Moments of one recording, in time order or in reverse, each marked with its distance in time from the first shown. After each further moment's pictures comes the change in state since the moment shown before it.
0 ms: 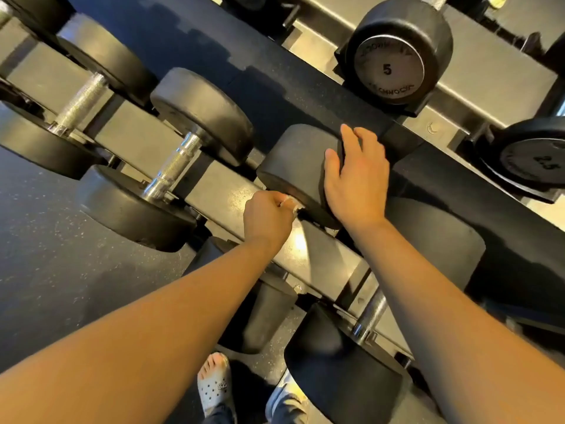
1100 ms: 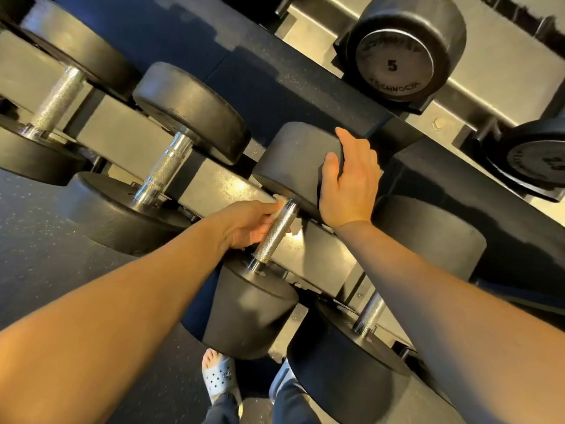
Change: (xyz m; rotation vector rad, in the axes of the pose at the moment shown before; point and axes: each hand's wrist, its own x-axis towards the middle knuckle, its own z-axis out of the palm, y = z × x) left_hand 0.050 -0.016 -0.034 -0.569 -0.709 -0.661; right_hand -0.002 0.008 0.034 0.211 0.087 0.126
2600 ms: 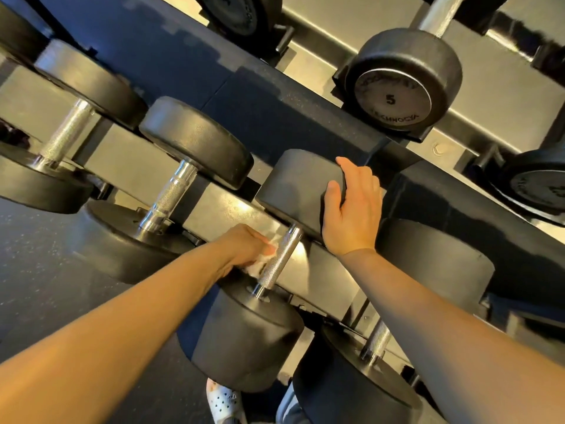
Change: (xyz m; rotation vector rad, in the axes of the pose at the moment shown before) left_hand -0.007 0.002 -0.017 0.592 0.275 0.080; right_hand -0.001 0.000 -0.001 0.009 -0.025 -0.008
